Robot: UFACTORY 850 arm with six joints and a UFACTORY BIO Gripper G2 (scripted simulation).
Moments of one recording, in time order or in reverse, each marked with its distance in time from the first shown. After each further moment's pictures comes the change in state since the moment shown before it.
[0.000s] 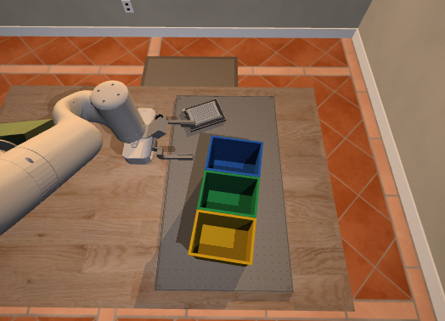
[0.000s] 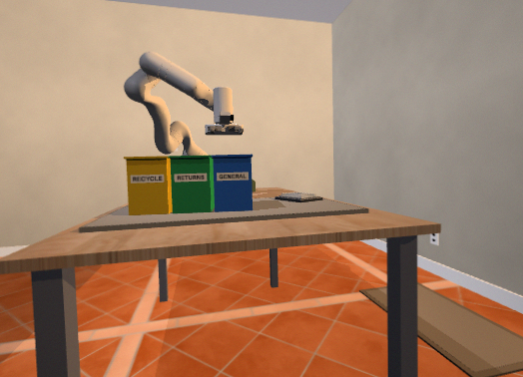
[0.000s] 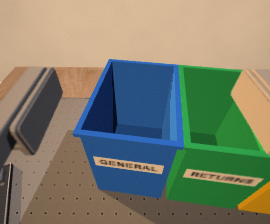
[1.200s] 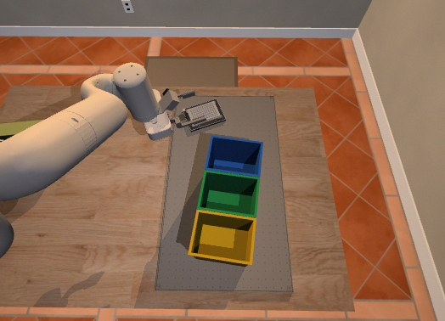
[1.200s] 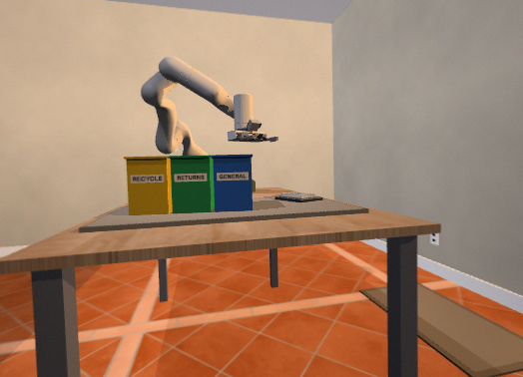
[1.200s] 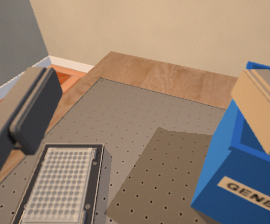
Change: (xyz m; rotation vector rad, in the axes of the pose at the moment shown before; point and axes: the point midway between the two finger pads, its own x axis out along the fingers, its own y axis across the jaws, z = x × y) arm 0.010 0.144 -0.032 0.000 -0.001 0.381
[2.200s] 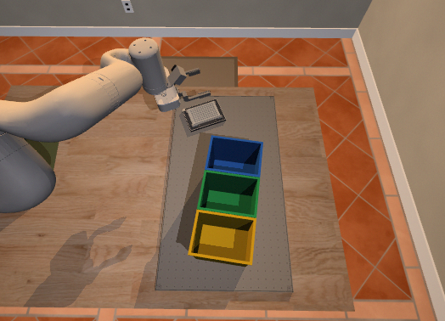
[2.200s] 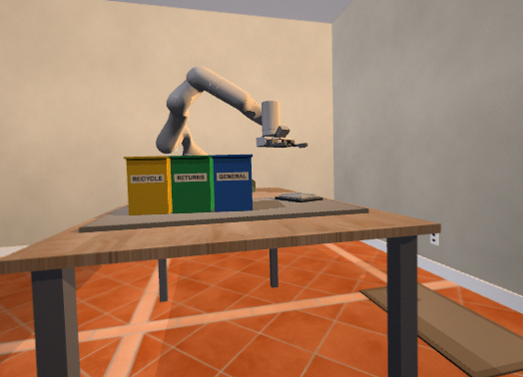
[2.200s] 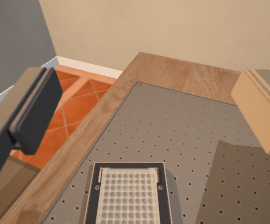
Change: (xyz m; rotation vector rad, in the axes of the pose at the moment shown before) arm 0.056 0.114 -0.028 0.000 -0.001 0.000
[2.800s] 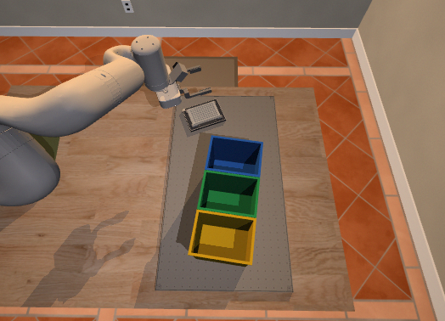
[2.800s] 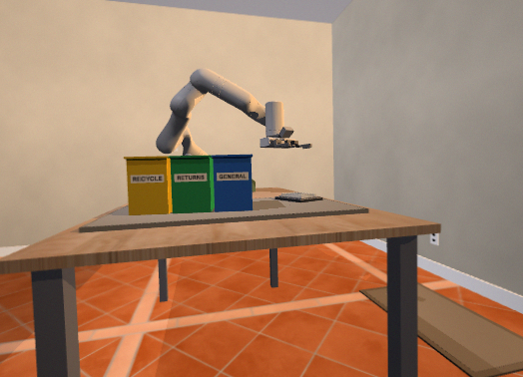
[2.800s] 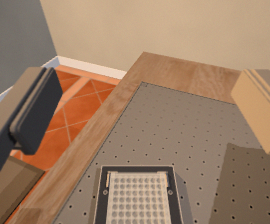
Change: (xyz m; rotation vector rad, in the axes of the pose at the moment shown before) arm 0.009 0.014 -0.004 -0.001 0.002 -0.001
